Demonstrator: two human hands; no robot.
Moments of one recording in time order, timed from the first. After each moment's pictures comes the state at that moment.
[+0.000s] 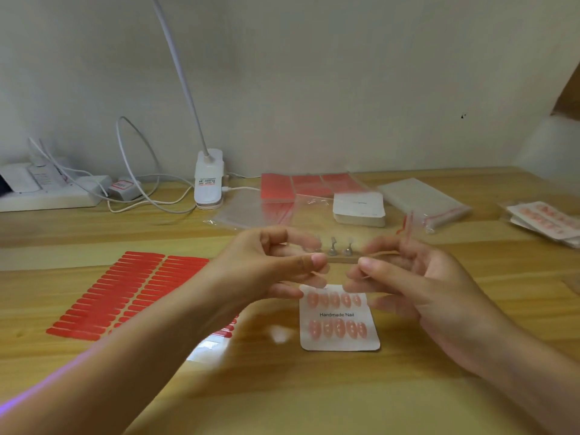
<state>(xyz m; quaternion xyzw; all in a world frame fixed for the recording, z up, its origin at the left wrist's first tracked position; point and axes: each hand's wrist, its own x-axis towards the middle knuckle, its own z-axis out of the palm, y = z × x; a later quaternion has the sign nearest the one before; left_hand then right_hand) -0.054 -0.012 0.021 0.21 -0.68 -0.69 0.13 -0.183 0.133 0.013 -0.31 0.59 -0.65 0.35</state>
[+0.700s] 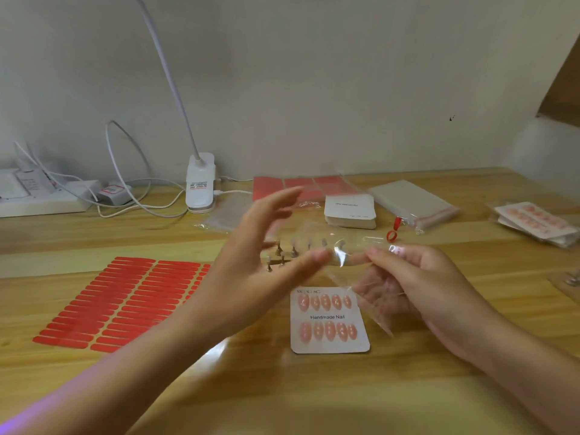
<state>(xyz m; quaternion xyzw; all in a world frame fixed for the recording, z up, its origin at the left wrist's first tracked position) -0.053 0.001 0.022 0.11 -0.85 -0.41 0.32 -0.195 0.132 0.012 -0.30 0.66 -0.60 0.34</state>
